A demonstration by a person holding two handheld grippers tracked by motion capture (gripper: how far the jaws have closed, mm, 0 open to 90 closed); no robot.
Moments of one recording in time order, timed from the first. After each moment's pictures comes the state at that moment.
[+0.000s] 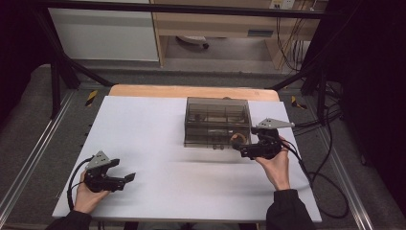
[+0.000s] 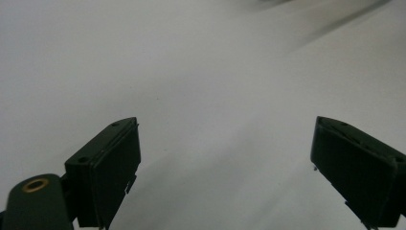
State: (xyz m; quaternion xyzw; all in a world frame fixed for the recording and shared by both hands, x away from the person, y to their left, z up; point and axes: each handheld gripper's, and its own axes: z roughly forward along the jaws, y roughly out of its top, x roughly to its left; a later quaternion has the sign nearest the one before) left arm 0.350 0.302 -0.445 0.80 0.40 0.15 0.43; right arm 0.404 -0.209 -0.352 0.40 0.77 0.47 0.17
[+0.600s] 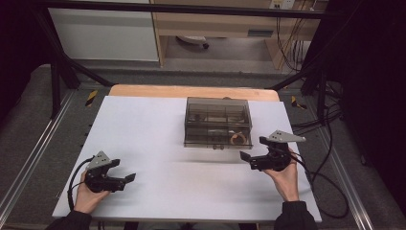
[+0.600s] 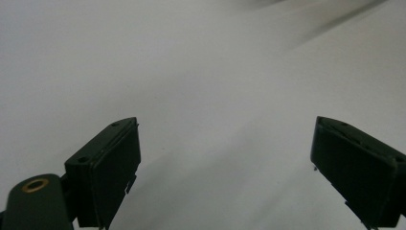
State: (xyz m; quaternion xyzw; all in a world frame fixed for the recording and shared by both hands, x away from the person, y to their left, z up) left arm 0.350 0.301 -0.446 0.80 0.40 0.15 0.43; right arm 0.381 -0.237 -0.377 0.40 0.76 0.48 0.17
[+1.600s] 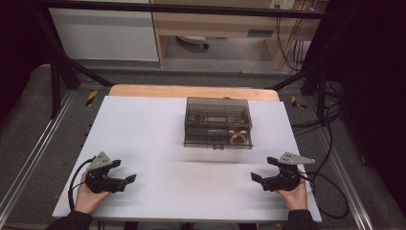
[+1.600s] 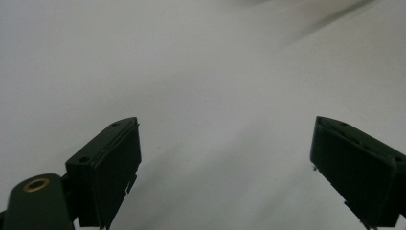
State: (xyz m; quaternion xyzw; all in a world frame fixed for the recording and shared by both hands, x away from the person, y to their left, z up) left arm 0.349 0.300 -0.447 0.80 0.39 0.15 0.42; right arm 0.351 -0.280 -0.440 0.40 0.77 0.48 0.13
